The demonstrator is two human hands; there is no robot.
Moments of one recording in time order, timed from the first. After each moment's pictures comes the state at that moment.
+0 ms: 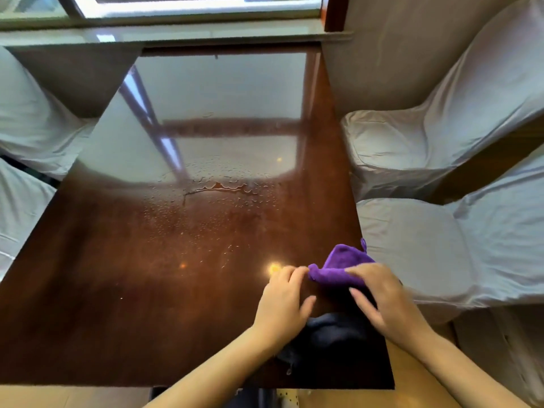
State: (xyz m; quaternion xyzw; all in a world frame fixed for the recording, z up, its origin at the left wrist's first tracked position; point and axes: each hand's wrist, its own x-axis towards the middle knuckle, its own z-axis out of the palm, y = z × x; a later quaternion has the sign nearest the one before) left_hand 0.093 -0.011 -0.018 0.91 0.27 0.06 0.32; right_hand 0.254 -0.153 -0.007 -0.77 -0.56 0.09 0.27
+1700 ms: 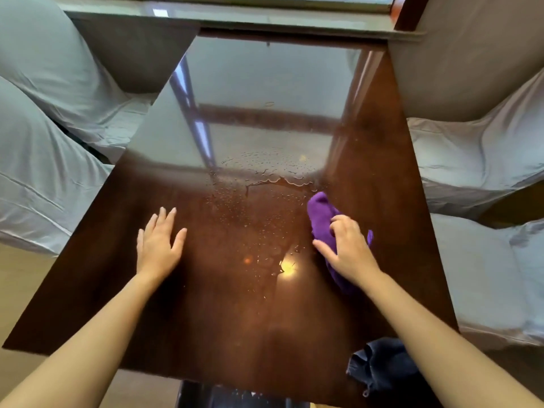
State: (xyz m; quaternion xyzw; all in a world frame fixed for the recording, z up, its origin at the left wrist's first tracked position) left_hand -0.127 0.275 -0.068 0.81 0.55 0.11 0.17; right_hand 0.187 0.058 -0.043 -0.83 -0.51 0.13 0.18
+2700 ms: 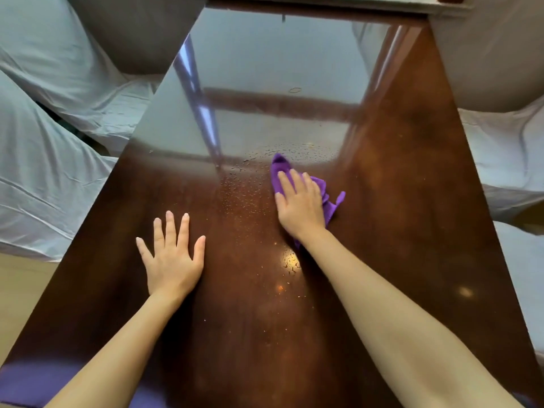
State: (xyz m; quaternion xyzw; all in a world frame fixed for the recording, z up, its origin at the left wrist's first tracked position) left_hand -0.125 0.307 -0.110 0.81 0.59 0.01 0.05; right_hand 0.129 0.261 -0.088 -0.83 -0.52 0.10 0.17
